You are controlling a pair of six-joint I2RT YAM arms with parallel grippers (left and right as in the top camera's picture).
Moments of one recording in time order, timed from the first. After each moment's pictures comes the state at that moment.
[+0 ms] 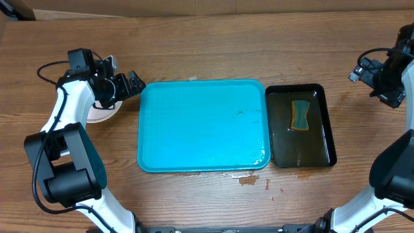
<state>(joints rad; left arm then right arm) 0.26 1.94 1.36 -0.63 0.43 -0.12 -0.36 1.90 1.70 -1.13 -0.02 0.30</state>
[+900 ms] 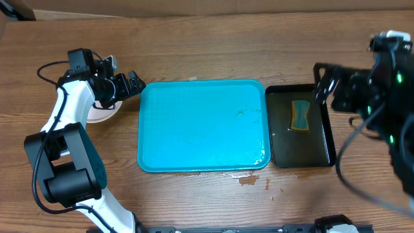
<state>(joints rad) 0.26 1.94 1.36 -0.63 0.43 -0.12 0.18 1.12 1.70 -1.13 -0.02 0.30</state>
